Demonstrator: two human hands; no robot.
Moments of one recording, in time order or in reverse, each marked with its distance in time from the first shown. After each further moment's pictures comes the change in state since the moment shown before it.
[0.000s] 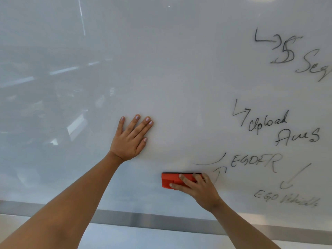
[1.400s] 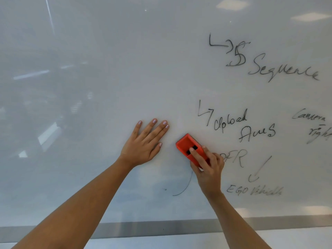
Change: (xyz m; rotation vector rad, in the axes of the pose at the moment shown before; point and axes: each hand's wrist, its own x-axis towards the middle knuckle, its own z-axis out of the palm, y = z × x) left_hand 0.076 0.106 0.018 -0.053 0.056 0.085; right_hand -0.022 0.083 -0.025 0.305 0.546 0.852
